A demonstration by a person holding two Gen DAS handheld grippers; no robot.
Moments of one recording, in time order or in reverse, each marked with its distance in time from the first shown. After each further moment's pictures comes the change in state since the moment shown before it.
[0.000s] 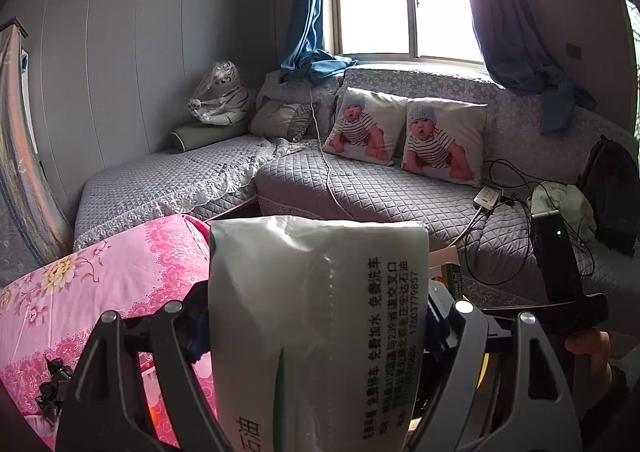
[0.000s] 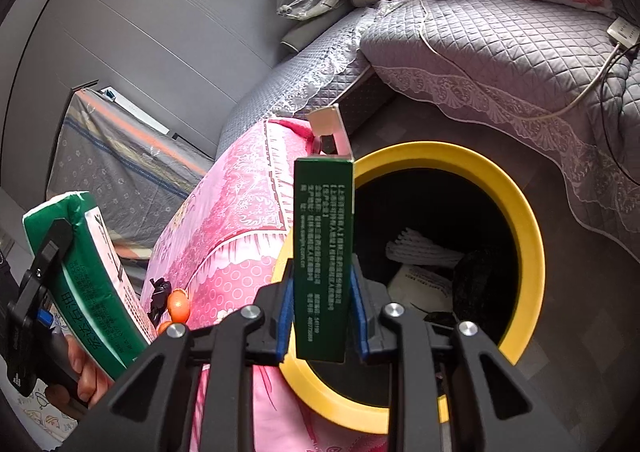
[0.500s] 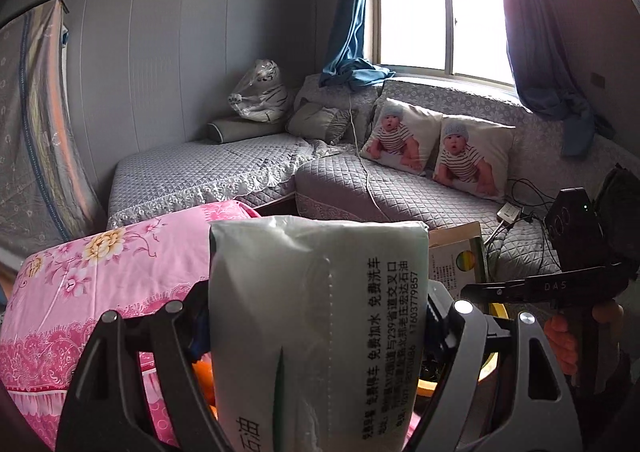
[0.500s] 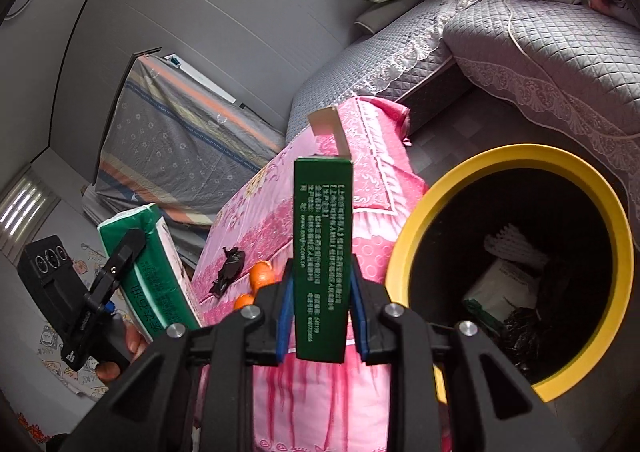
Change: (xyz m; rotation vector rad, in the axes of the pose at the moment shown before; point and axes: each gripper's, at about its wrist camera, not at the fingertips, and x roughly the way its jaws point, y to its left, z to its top) left arm -0.073 0.081 -0.020 -0.092 -0.017 0.070; right arm -0.001 0.085 -0.003 -0.123 0.050 0.172
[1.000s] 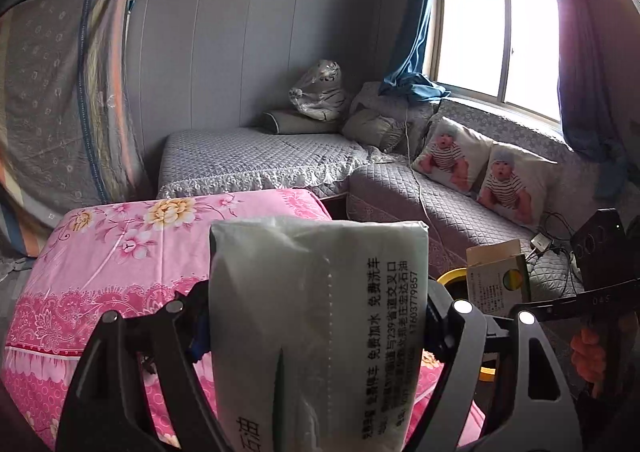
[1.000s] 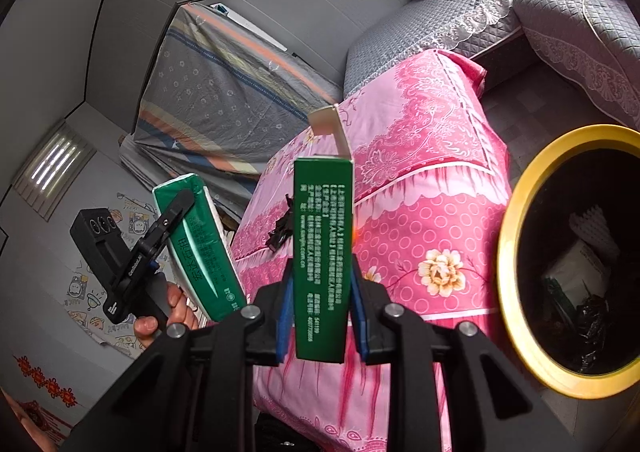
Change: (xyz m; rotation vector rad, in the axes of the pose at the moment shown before) left arm -0.056 0.111 -0.022 -0.167 -0.006 0.119; right arm 0.042 0.086 -0.018 -0.081 0.174 0.183
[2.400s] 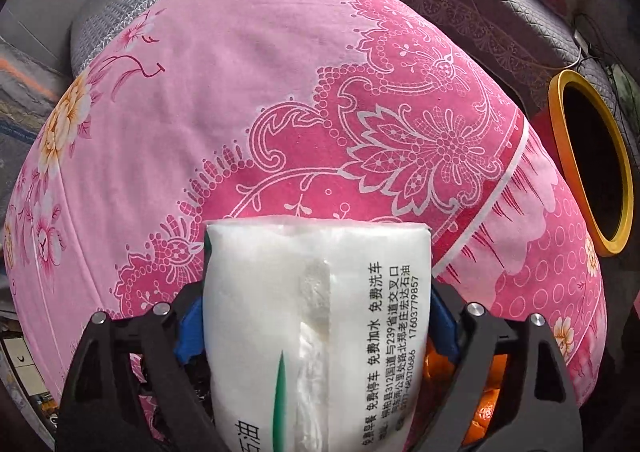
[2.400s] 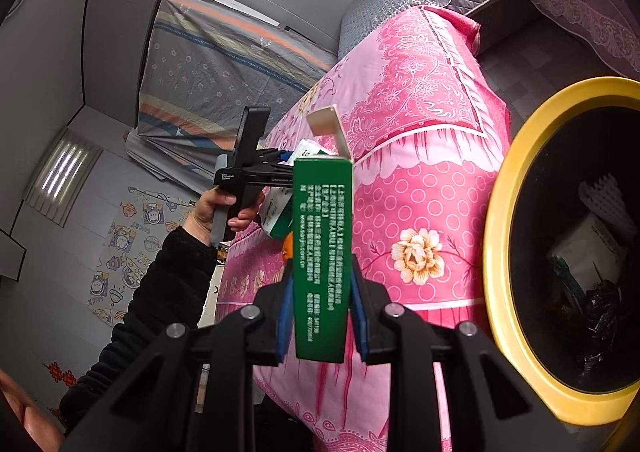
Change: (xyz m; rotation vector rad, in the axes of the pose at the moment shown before) left arm 0.281 0.093 -0.047 0.290 0.886 -0.049; right arm 0.020 -0.038 -0.001 0.078 0.146 0.077
